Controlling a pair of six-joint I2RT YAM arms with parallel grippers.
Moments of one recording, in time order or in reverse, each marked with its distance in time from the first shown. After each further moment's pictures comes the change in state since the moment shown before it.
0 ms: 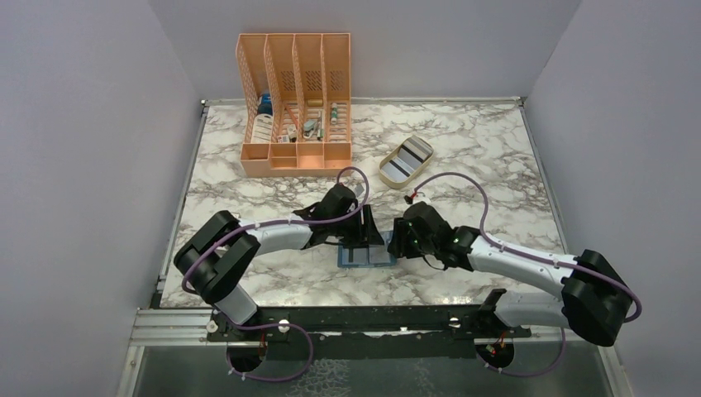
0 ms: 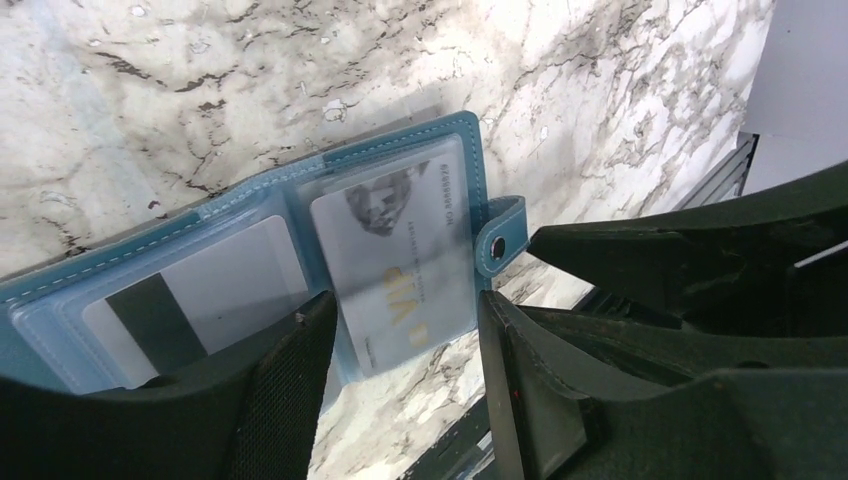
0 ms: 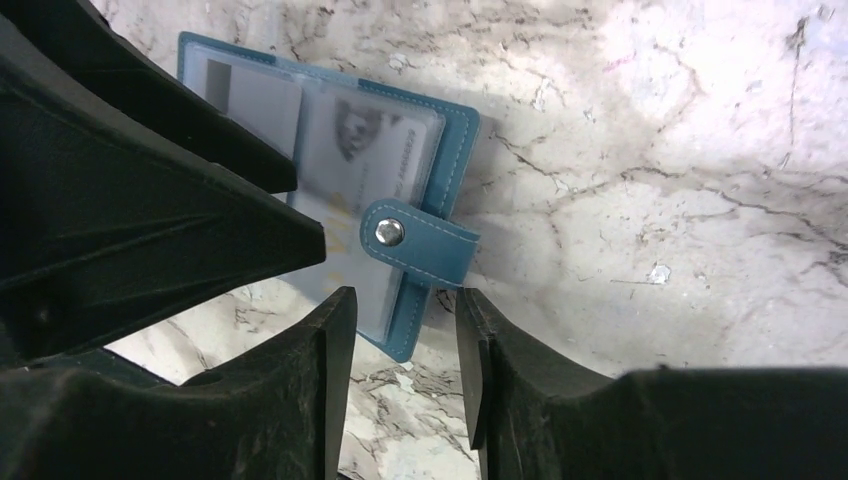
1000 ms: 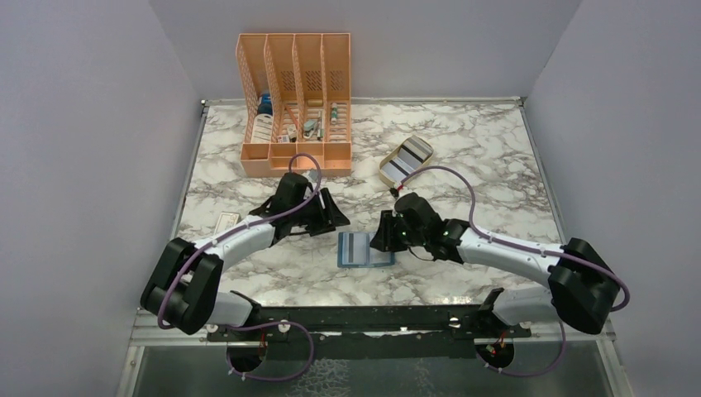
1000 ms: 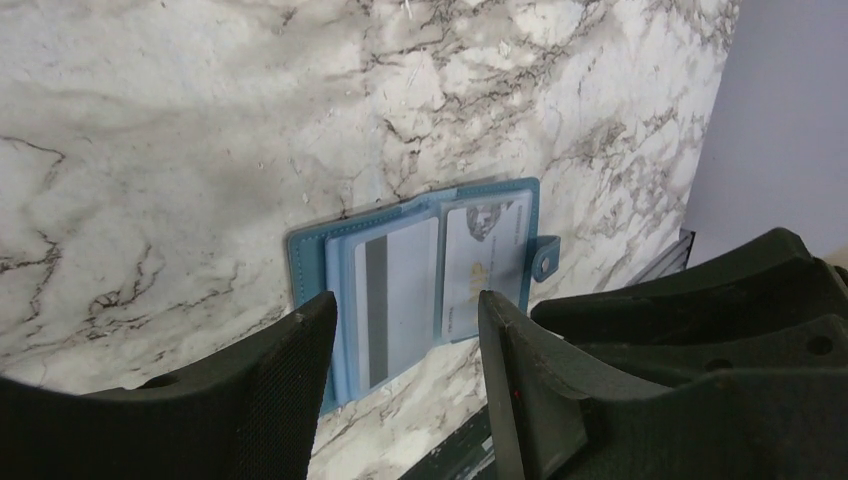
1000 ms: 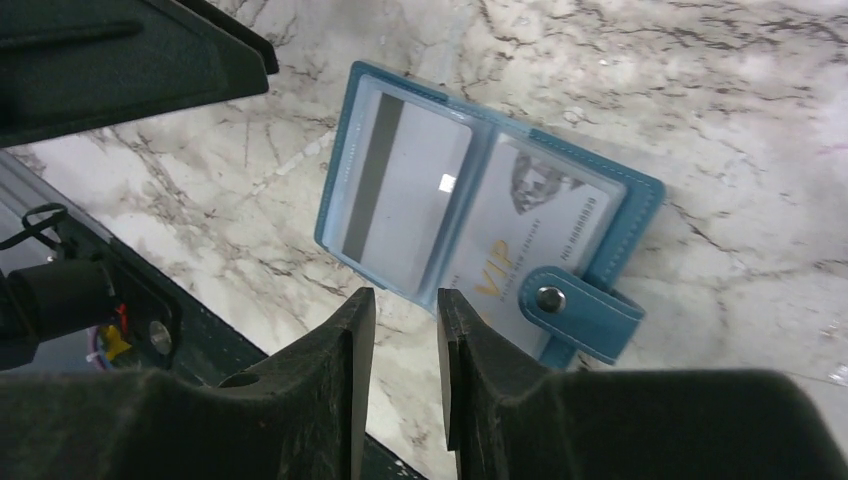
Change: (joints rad) left arm 0.297 -0.239 -0.093 -0.118 0.048 0.055; right arm 0.009 0.081 0.089 0.099 -0.145 0.026
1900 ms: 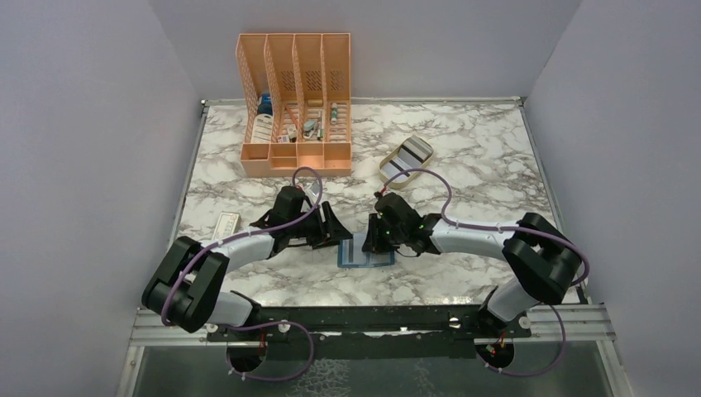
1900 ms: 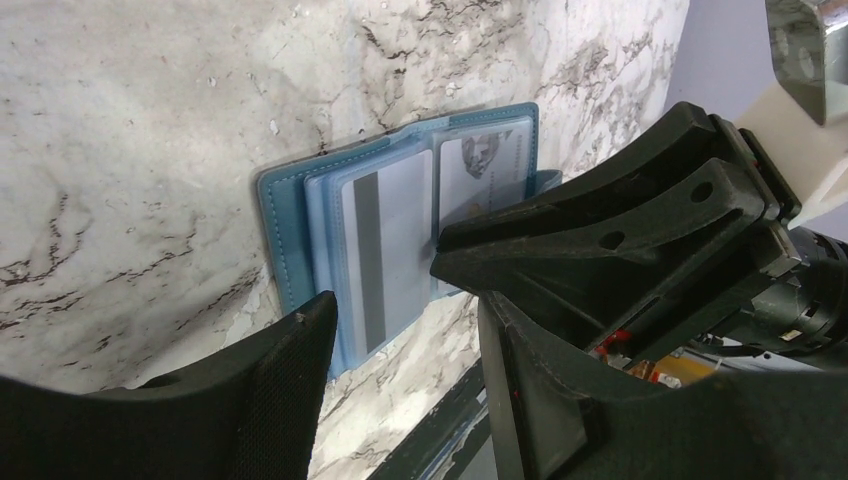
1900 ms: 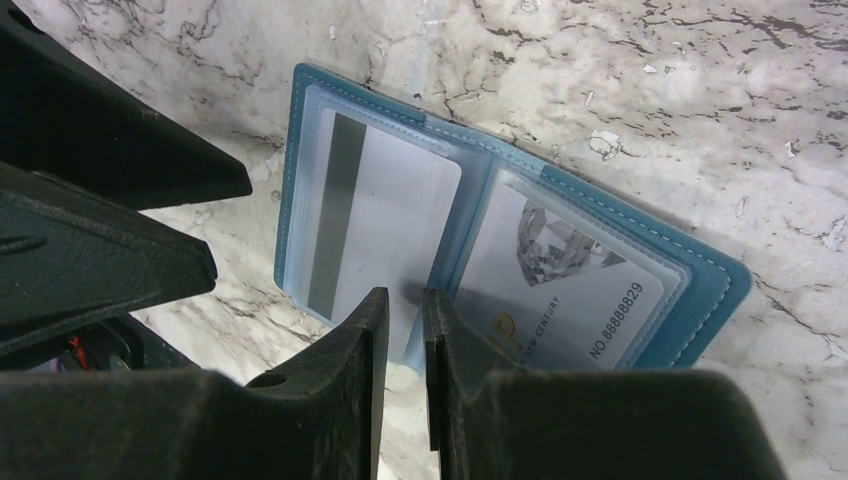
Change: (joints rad) left arm 0.016 0.007 -0.161 0.203 0.172 -0.039; right arm 0.018 0.273 0.093 0.059 -0.034 0.036
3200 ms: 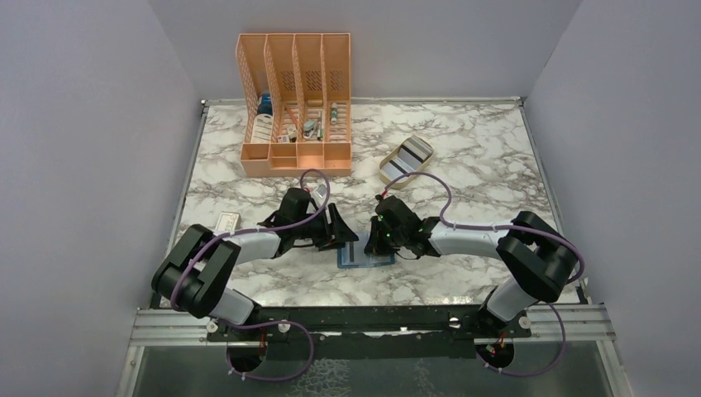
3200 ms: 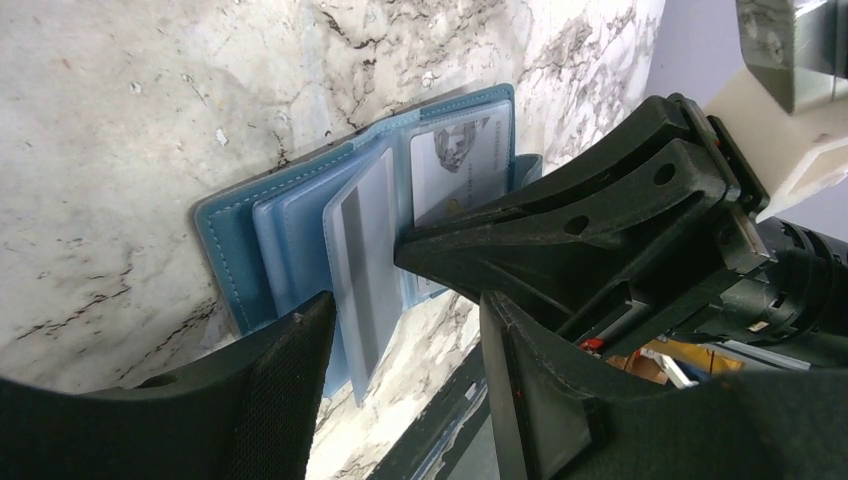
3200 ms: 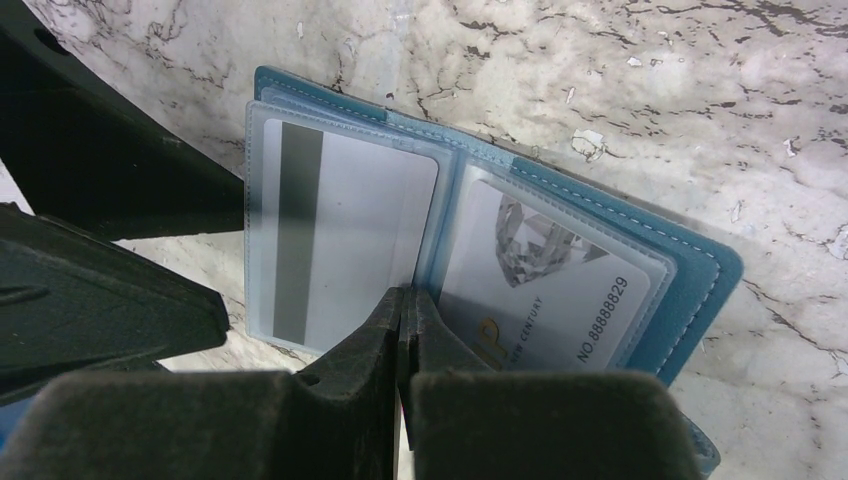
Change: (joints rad) left arm -0.034 0.088 -0.011 0.125 0.044 -0.044; right arm 0.000 0.029 -0.039 0.064 0.012 0.008
